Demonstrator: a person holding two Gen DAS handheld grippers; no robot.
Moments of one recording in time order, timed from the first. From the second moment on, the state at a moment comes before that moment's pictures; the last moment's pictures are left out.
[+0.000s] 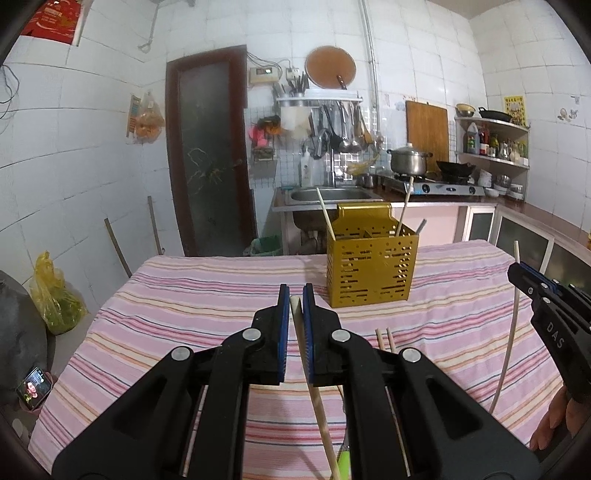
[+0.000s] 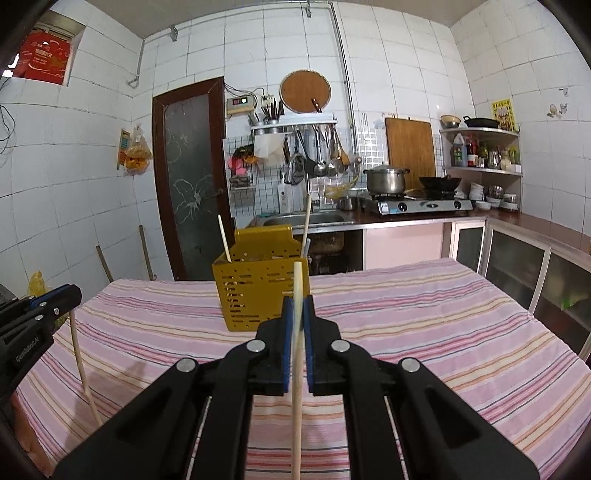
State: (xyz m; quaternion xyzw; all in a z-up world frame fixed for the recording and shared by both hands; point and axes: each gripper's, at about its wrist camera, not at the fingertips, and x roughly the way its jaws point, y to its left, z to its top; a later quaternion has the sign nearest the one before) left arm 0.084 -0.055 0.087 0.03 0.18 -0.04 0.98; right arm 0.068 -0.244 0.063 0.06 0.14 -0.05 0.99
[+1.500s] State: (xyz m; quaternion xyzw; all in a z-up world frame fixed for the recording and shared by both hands) left arm 0.148 -0.039 0.127 -0.01 0.17 -0.04 0.98; right arm 0.129 -0.254 0.087 0.06 0.14 -0.06 0.99
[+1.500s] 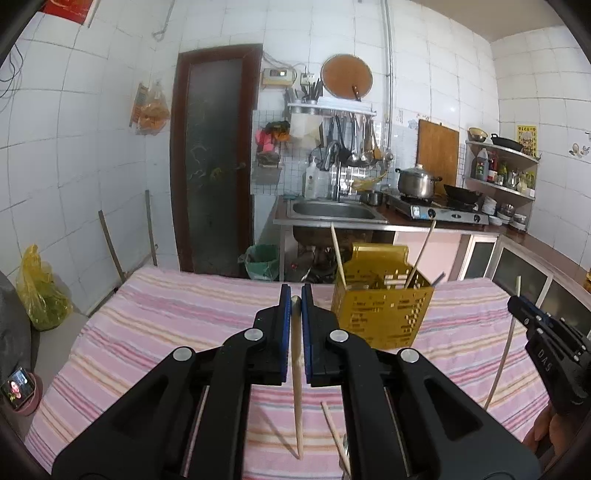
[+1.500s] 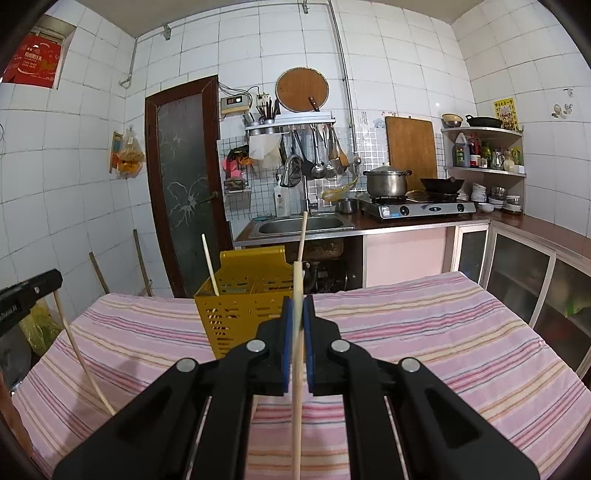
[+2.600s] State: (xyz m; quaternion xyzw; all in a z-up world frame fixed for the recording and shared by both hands) left arm 0.355 -0.135 0.165 -0.03 0.09 -0.09 0.99; right arm 0.325 -0.277 0.140 0.08 0.00 -0.10 0.99
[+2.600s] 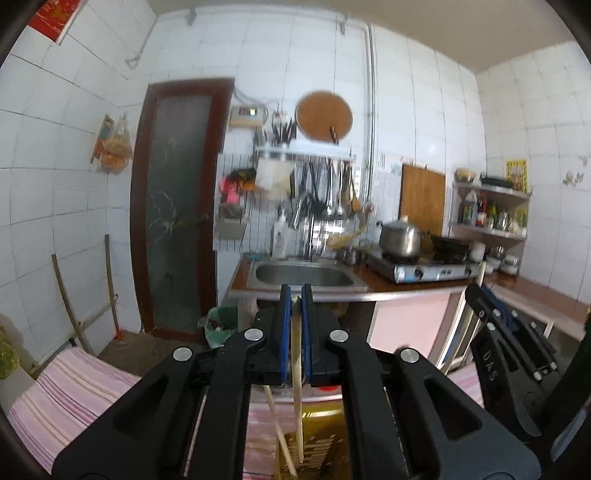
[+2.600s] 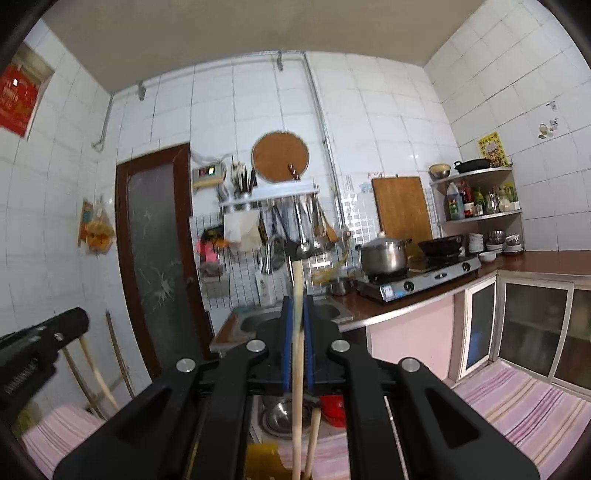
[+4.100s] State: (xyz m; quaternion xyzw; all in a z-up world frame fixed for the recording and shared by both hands) left arm 0.197 0.010 0.032 0.02 0.29 0.00 0.96; right arm 0.128 -0.255 0.039 0.02 0.24 -0.09 0.97
